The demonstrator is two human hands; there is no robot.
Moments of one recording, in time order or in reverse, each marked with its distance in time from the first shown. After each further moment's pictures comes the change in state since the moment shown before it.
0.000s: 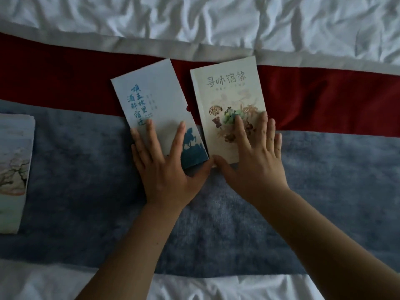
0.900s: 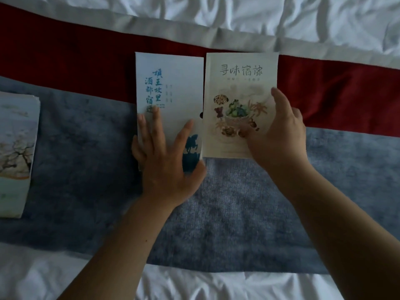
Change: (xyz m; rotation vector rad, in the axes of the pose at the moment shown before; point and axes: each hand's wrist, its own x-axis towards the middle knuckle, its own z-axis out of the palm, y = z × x) left_hand 0.001 -0.029 -0.008 -0.039 -0.070 0.089; right_hand 0.025 -0.013 -0.033 0.520 0.162 0.225
